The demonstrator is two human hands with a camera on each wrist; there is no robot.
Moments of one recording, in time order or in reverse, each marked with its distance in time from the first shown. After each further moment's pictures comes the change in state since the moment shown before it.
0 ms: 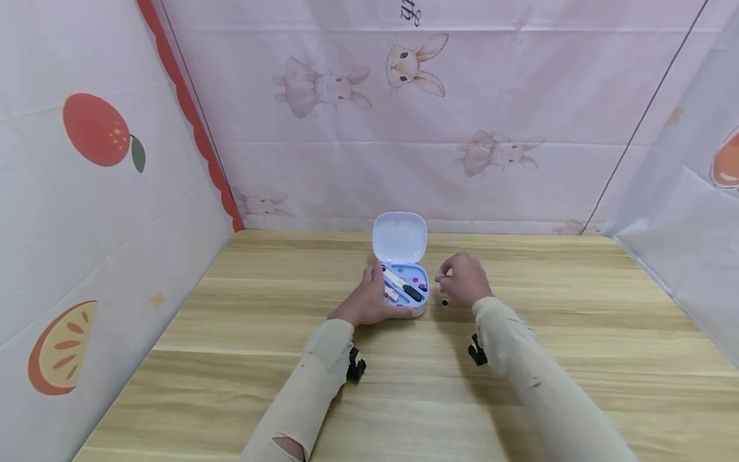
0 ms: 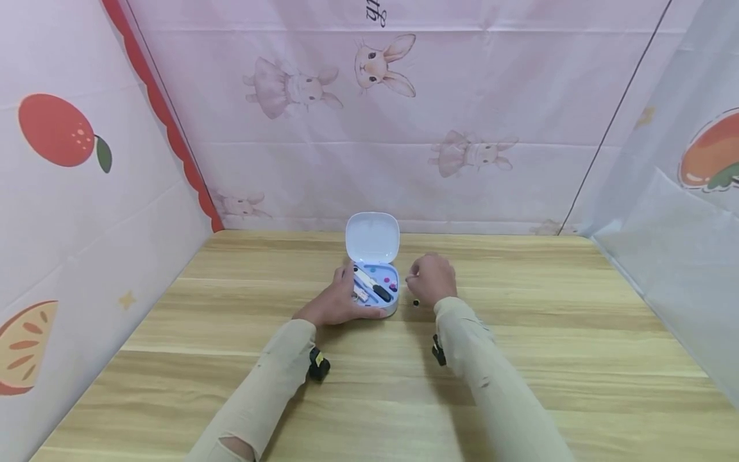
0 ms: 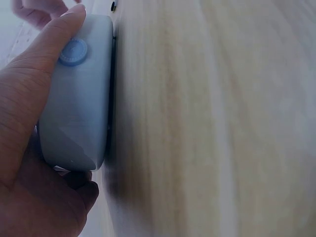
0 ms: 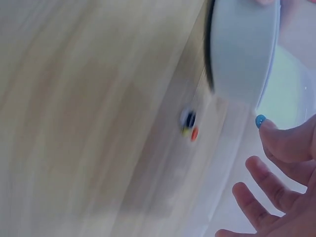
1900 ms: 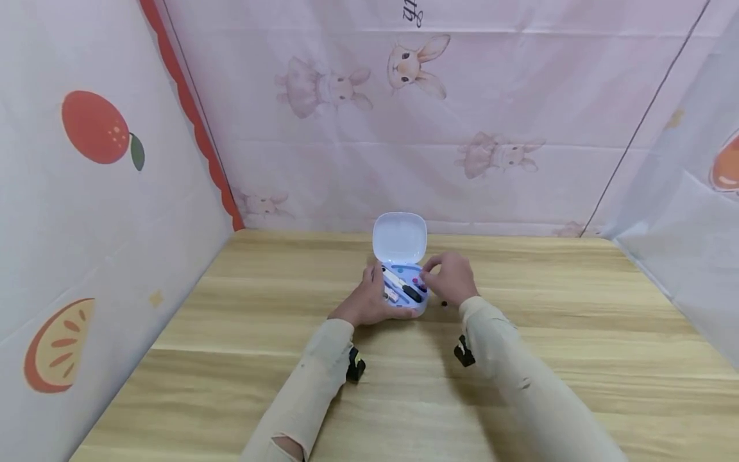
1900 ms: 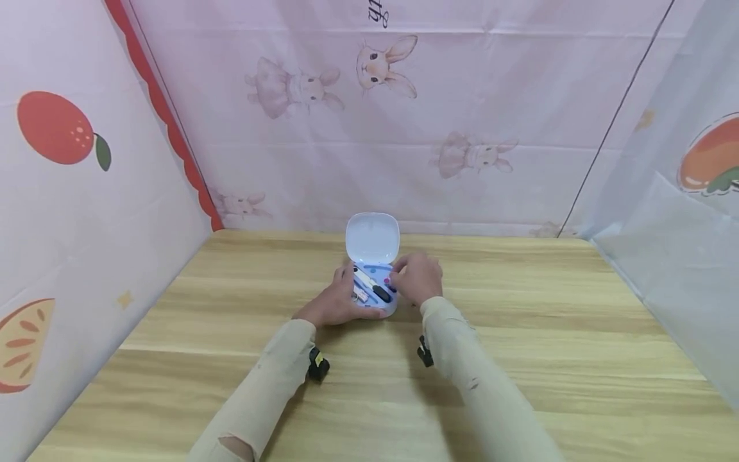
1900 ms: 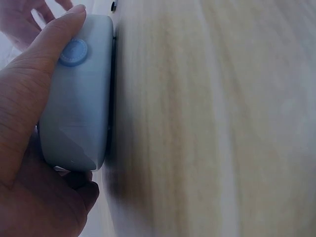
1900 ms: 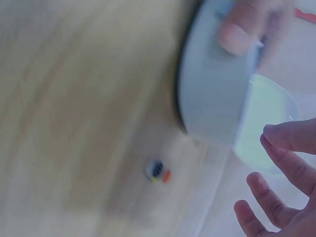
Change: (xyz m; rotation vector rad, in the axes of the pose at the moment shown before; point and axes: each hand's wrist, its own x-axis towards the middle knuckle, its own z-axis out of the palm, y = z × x) left_hand 0.001 -0.003 0.002 0.005 -0.006 0.010; right_hand 0.002 -0.027 0.007 0.086 0.029 0.032
